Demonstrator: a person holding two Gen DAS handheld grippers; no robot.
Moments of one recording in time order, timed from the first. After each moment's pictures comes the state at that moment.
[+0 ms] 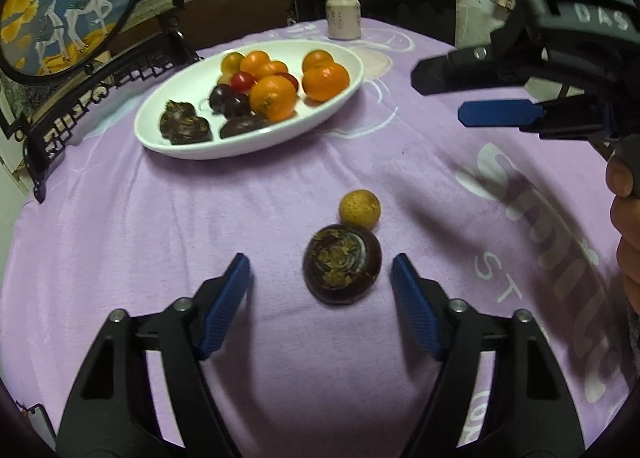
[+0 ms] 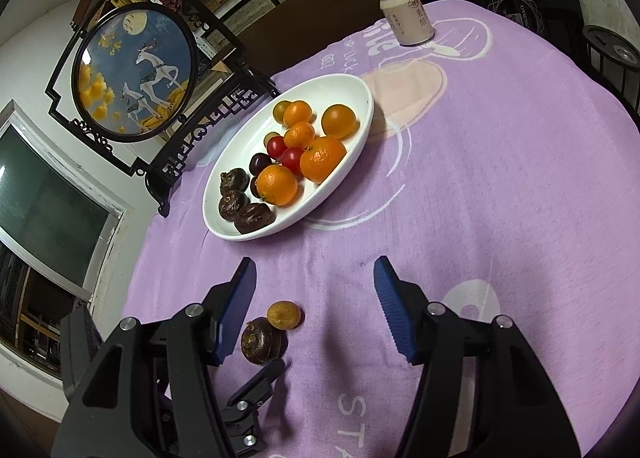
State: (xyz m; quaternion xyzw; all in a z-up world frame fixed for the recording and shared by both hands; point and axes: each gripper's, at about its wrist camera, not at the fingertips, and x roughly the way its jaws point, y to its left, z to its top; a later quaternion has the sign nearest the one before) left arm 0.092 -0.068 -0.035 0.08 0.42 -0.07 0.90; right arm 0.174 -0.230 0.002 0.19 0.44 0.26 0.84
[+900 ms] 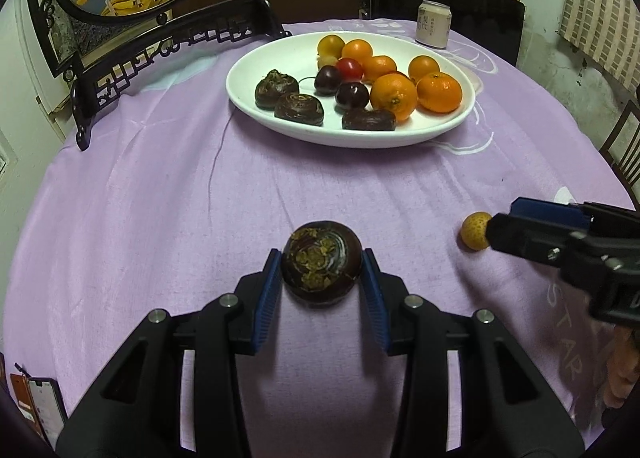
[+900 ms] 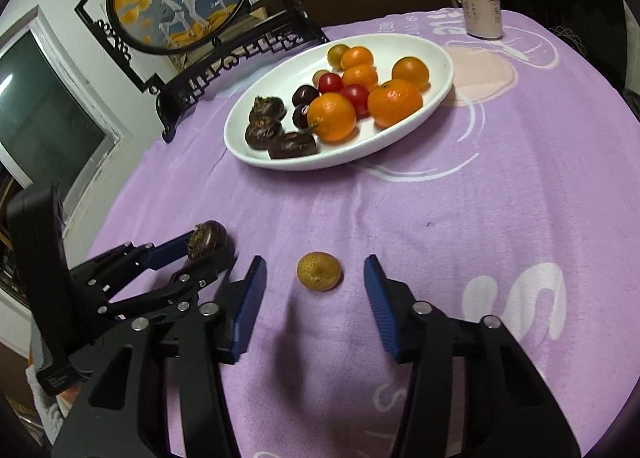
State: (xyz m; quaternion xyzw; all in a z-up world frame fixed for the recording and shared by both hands) left arm 0.104 -0.005 -0.027 0.01 0.43 0.03 0.90; right arm 0.151 -0.165 -0.022 0.05 0.45 0.30 0.84
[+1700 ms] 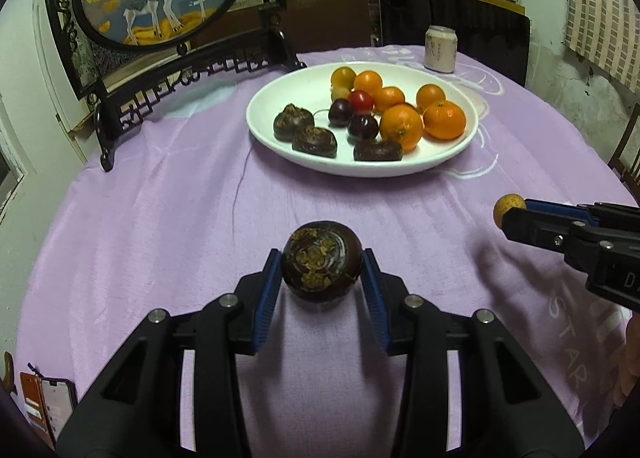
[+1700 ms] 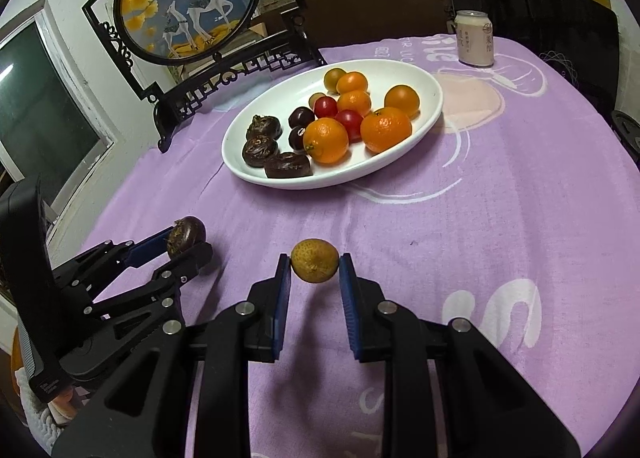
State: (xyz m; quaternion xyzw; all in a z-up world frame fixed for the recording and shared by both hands) left arm 0.092 -0.008 -0.010 0.03 0.38 0.06 0.92; right arm 0.143 -0.173 -0.008 0.04 0.41 0.29 0.86
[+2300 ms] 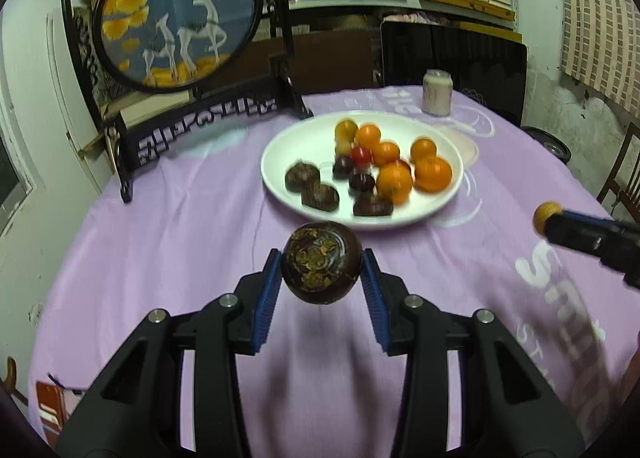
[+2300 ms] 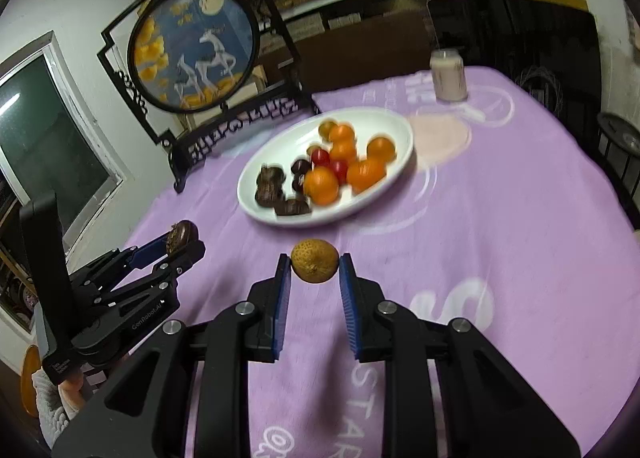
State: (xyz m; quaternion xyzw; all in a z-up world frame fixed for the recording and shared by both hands) left arm 0.081 -0.009 0.037 0.04 0.33 0.06 0.94; right arm 0.121 -0.212 0.041 0.08 0.36 0.28 0.89
